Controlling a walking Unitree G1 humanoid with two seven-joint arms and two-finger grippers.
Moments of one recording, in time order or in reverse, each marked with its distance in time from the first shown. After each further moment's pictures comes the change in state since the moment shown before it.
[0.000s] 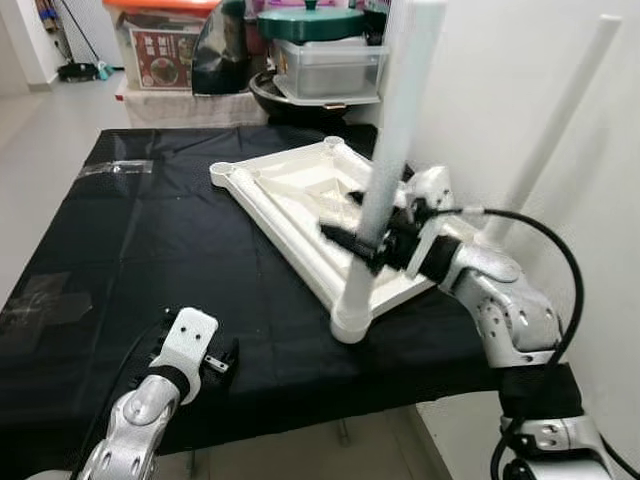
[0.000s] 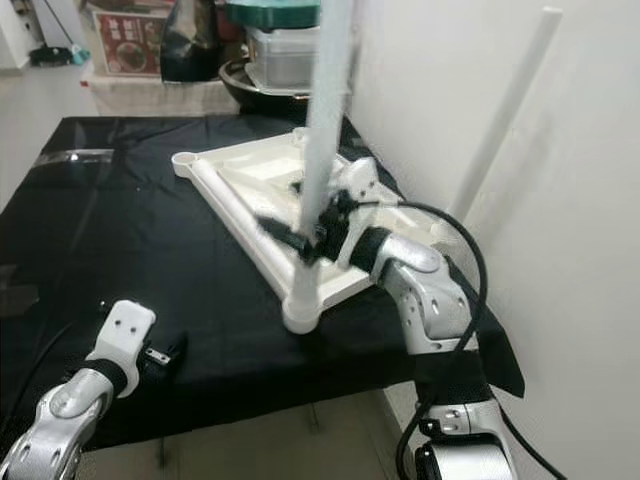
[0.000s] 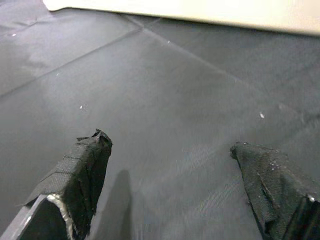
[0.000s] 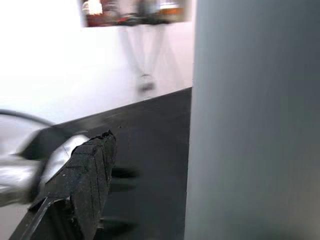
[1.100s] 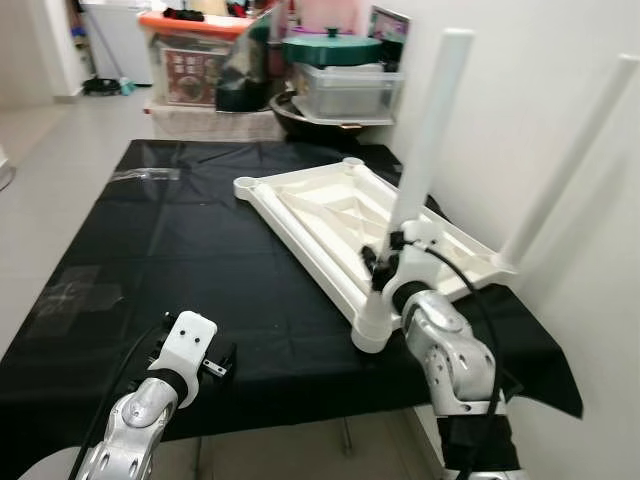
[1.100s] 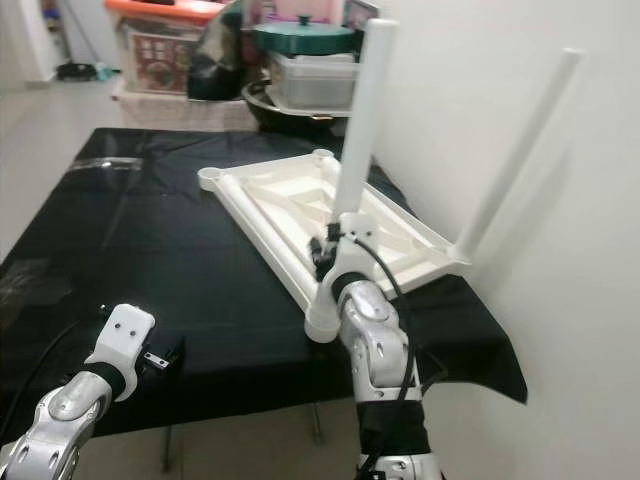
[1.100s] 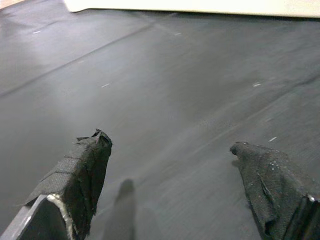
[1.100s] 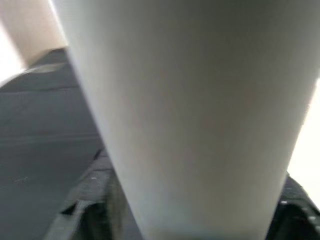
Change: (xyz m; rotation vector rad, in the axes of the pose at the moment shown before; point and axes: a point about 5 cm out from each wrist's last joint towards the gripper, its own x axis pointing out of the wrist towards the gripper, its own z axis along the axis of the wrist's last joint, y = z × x) left arm 0.000 -0.005 -0.006 0.003 0.015 -0.020; right arm -0.009 -0.009 -0.047 0.223 0.076 -0.838
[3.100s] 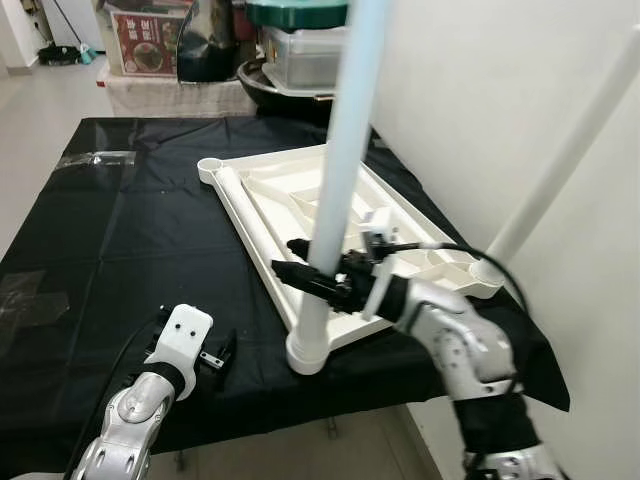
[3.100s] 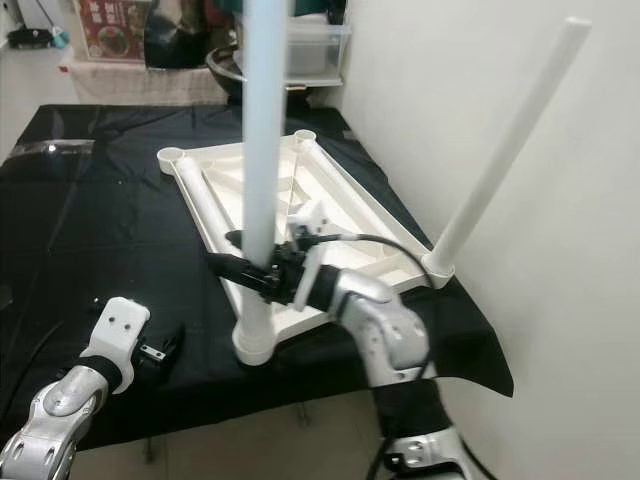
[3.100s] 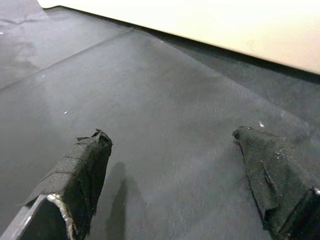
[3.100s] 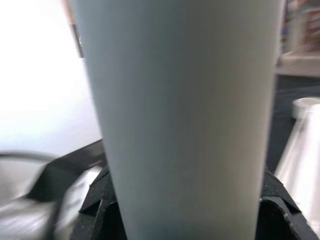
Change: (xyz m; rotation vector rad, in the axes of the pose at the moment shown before) left arm -0.004 0.007 0.003 -0.003 -0.020 0.033; right arm 0.003 0.052 0.022 -0.033 -0.105 0.739
